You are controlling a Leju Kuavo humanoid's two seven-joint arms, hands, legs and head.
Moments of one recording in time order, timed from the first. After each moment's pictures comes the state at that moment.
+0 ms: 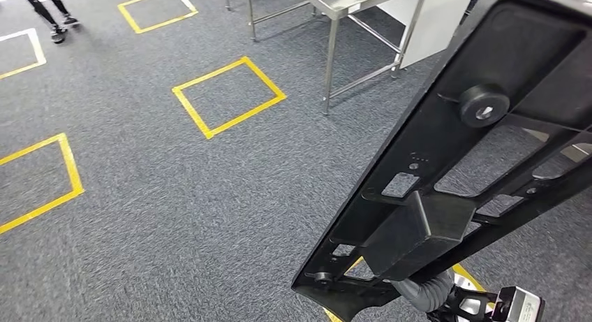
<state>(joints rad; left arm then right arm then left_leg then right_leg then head) -0.09 -0.22 0.96 -0.20 -1.27 0.10 -0.21 0.16 -0.24 0.11 -1.95 -0.08 0.57 -0.64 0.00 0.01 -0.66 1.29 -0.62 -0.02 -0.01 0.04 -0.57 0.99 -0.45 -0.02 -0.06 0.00</state>
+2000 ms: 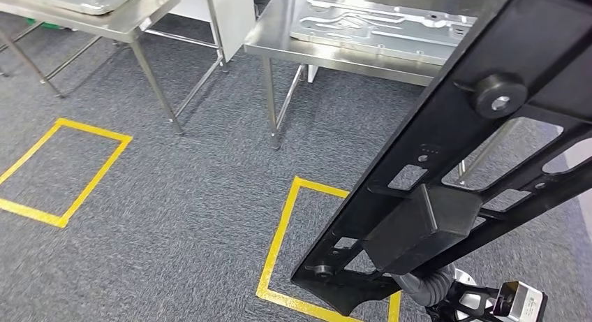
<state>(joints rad) -0.10 -0.22 0.96 -0.20 -1.28 0.10 -0.21 0.13 -0.23 0.11 -1.95 -0.09 0.57 -0.64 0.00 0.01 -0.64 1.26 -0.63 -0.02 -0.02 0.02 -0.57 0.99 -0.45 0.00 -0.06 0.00</state>
